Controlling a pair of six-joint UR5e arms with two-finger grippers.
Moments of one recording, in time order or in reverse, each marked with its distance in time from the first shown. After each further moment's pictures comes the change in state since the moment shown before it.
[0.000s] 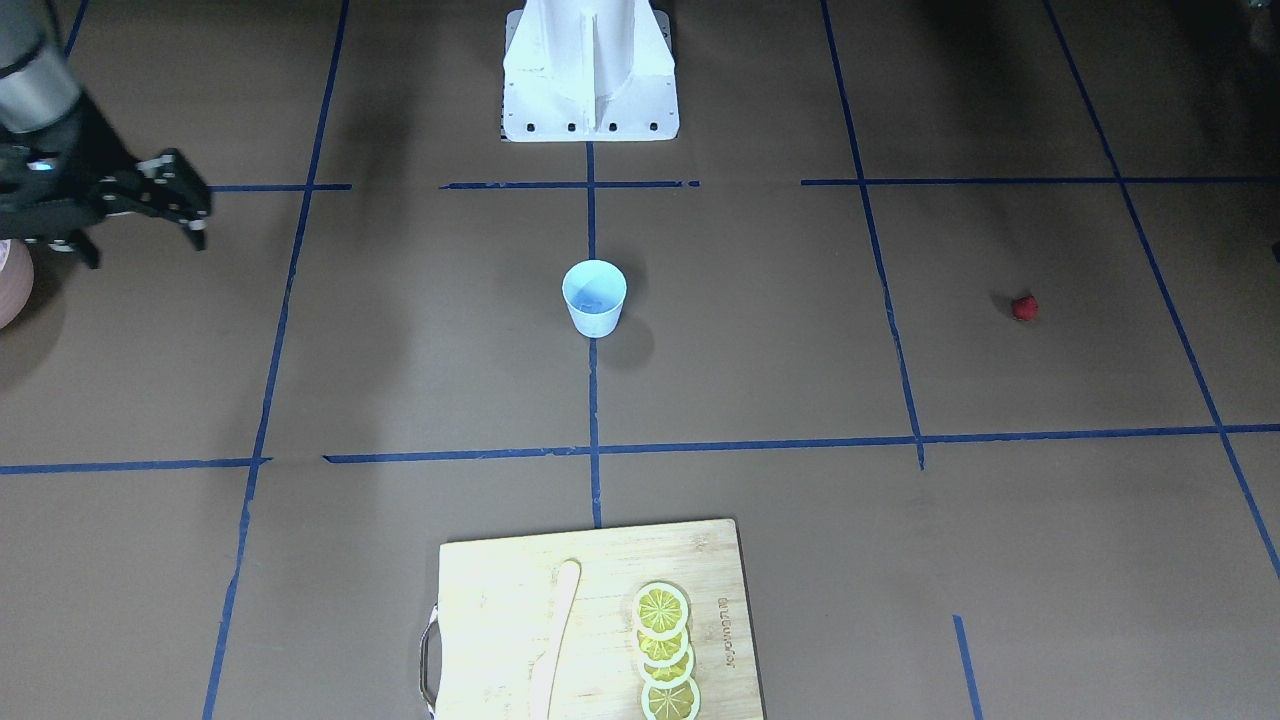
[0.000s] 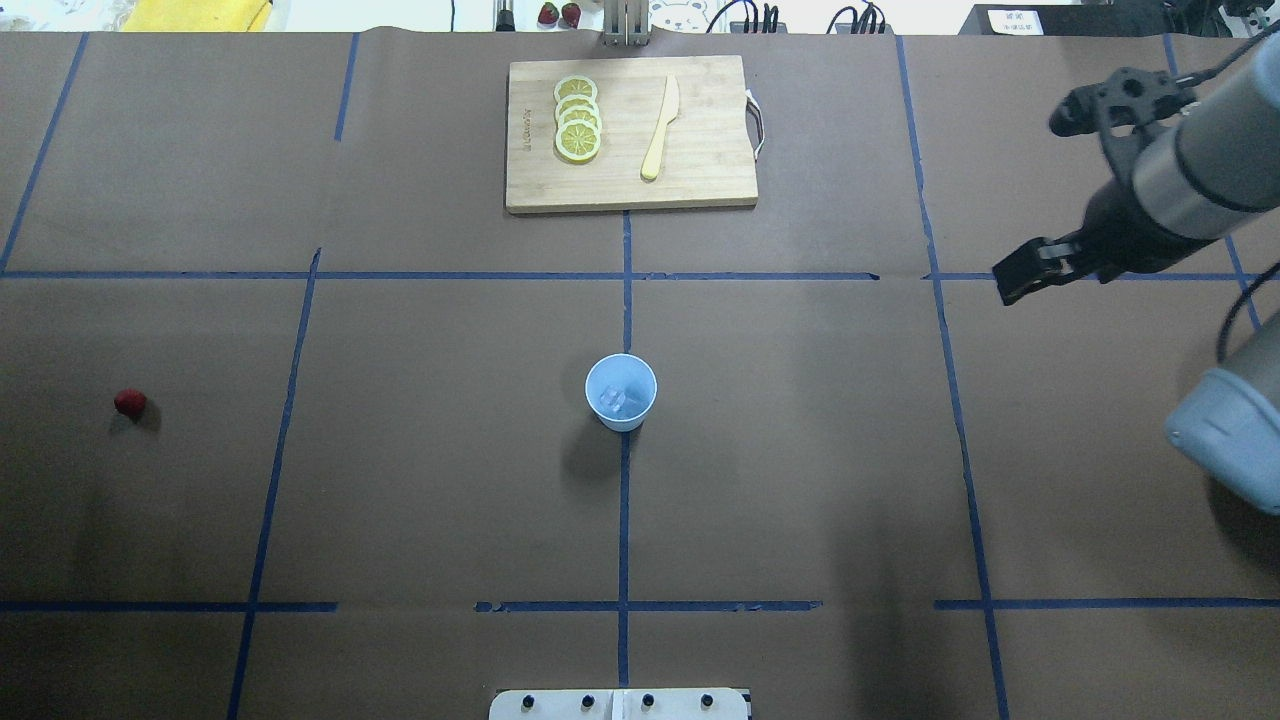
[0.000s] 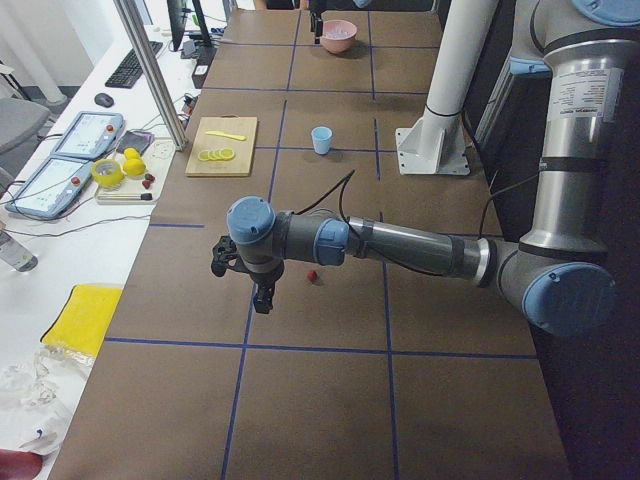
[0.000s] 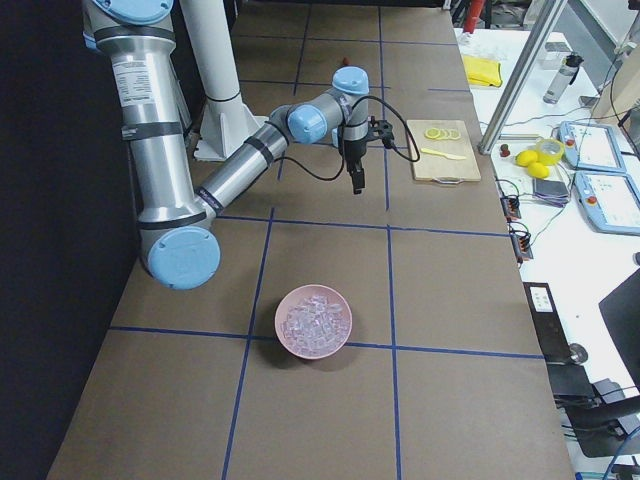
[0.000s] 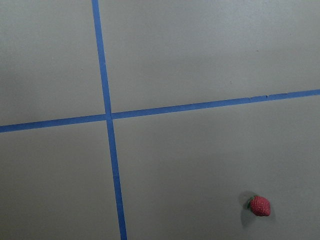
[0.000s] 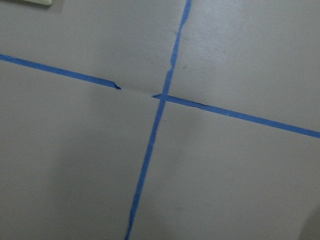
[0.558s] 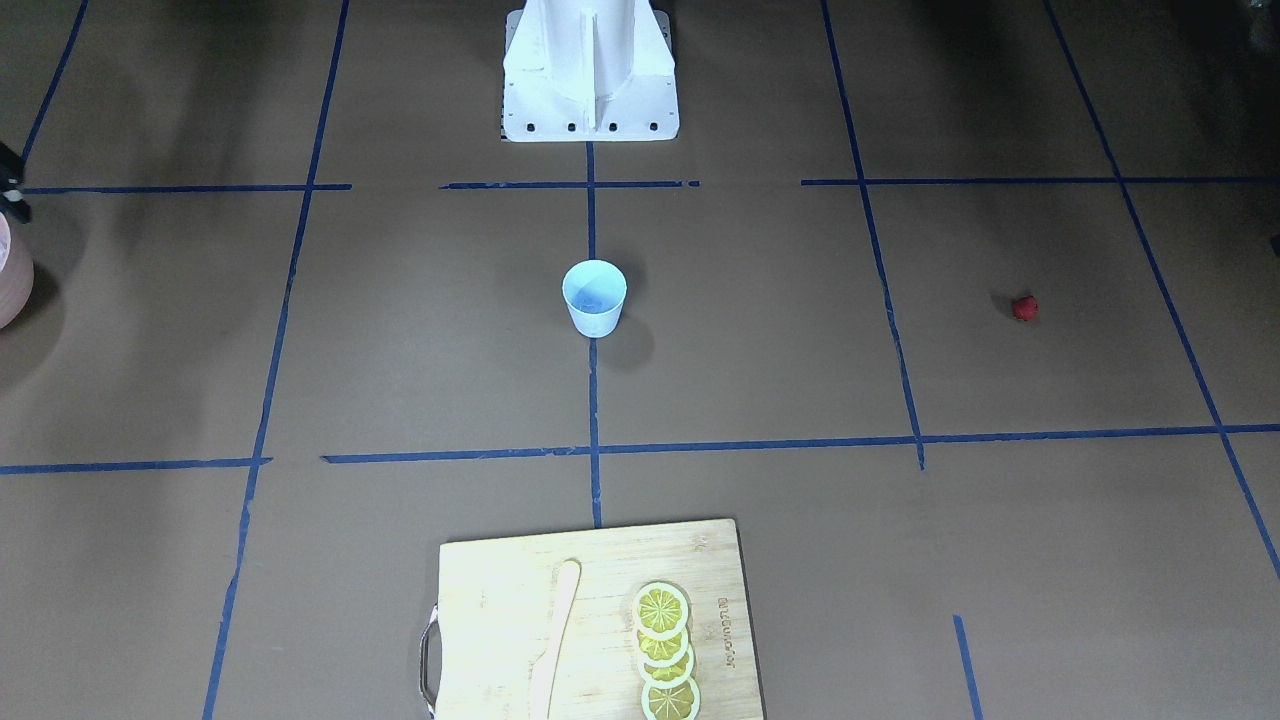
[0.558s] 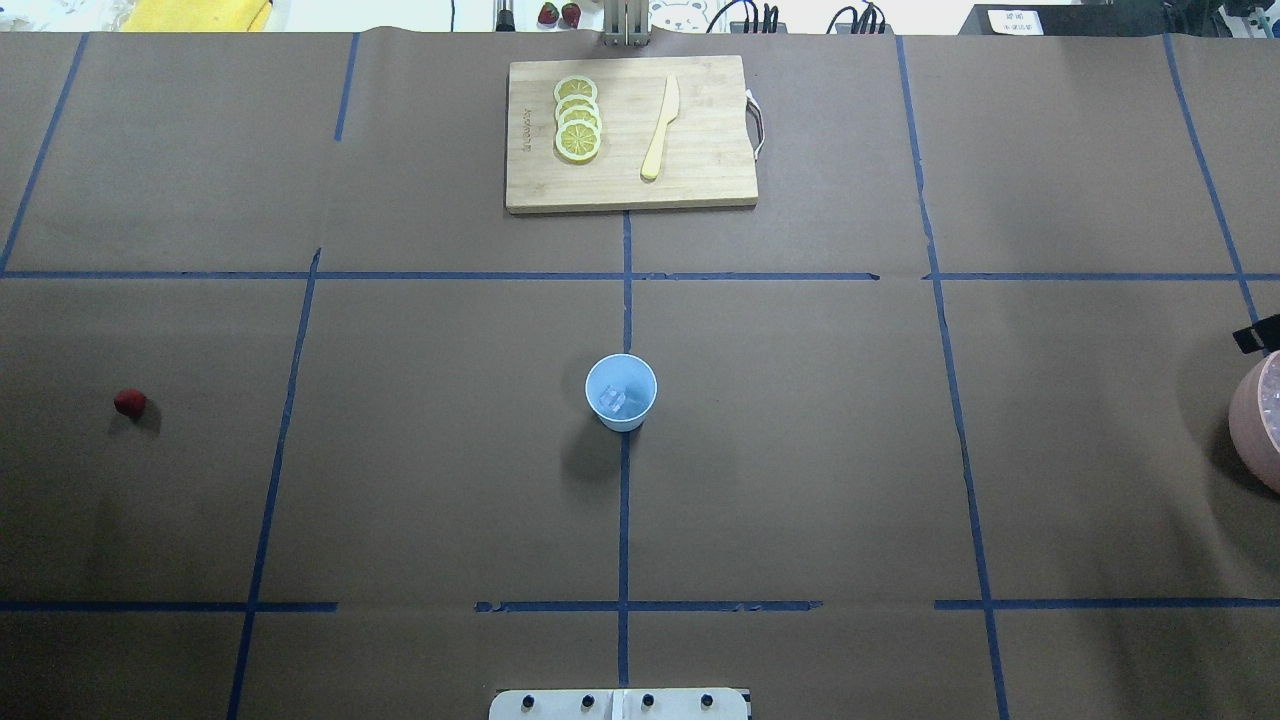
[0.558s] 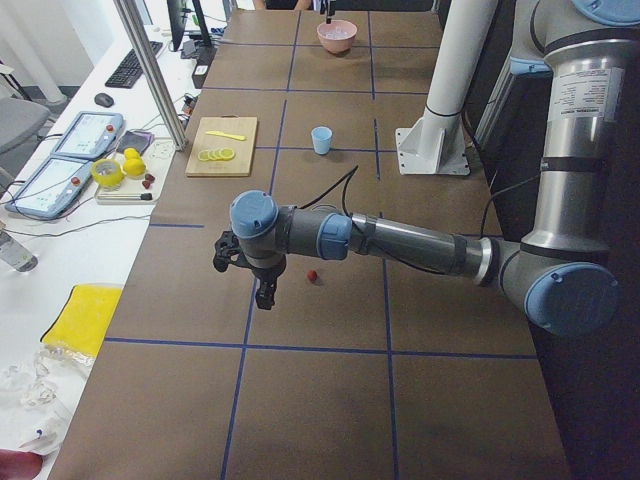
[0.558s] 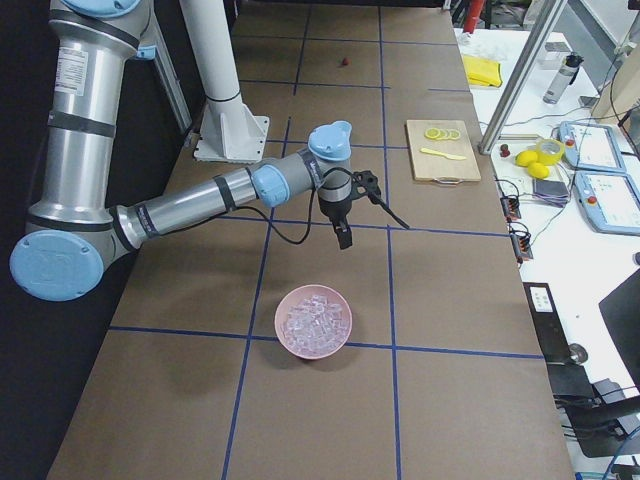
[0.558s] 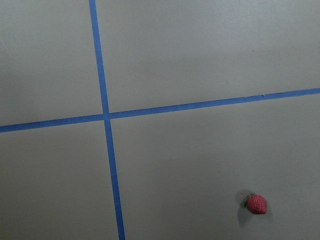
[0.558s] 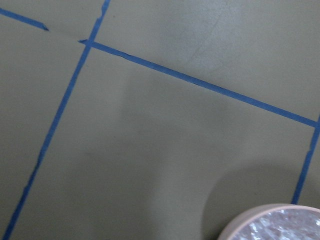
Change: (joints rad) left arm -0.001 0.007 -0.048 0.044 0.000 -0.001; right arm 0.228 -0.303 -0.061 0.222 0.126 -0.361
